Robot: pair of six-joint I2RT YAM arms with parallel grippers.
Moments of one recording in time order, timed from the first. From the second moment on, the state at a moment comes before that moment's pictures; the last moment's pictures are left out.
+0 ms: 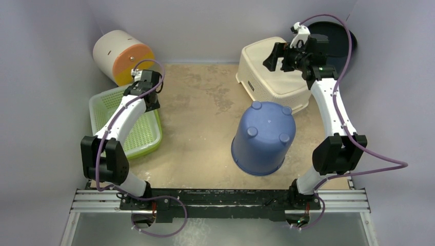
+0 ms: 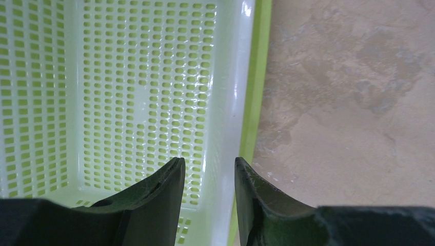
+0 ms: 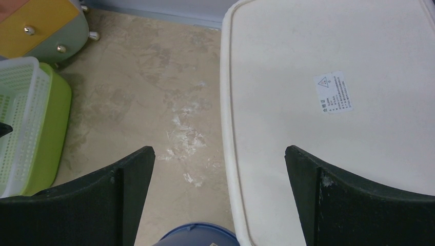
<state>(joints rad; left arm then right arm) -0.16 1.54 1.29 -0.76 -0.50 -0.46 0.02 1.63 1.69 -0.48 -0.41 0.10</state>
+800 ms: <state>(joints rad) -0.12 1.63 1.18 -0.60 -0.42 -0.46 0.02 1.63 1.68 -0.49 -0.41 0.10</state>
